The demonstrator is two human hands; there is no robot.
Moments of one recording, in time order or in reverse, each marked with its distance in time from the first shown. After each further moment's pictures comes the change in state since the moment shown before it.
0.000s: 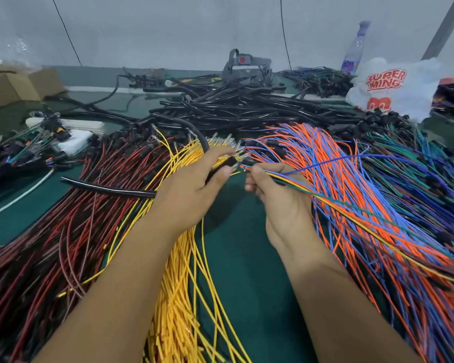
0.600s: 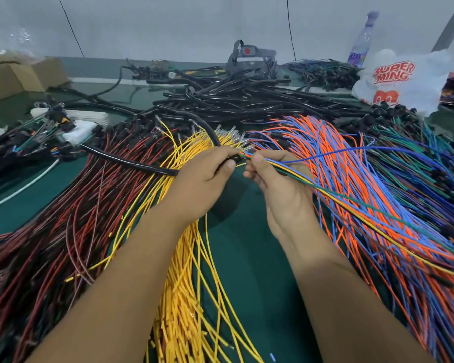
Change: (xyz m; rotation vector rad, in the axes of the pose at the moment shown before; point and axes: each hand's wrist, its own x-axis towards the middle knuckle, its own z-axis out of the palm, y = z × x) left_hand 0.005 0.005 0.005 -0.229 -0.068 0.081; right_hand 0.000 0.002 0.000 0.067 -0.093 -0.046
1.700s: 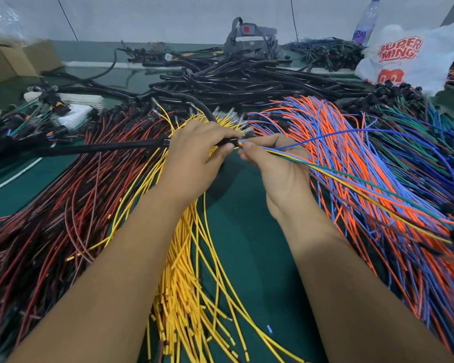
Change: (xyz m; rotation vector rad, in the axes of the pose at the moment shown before) left_hand 0.003 -0.007 0.000 0.327 0.194 0.188; right_hand 0.000 0.000 0.001 -0.156 0.041 0.059
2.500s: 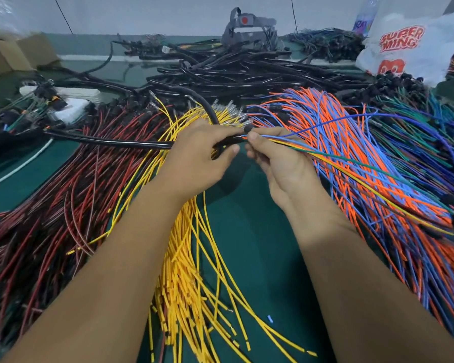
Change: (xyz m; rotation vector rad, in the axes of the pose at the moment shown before) left_hand -0.005 0.014 -0.006 -0.131 -0.084 -0.035; right_hand 0.007 -0.002 -0.007 0.158 -0.106 0.142
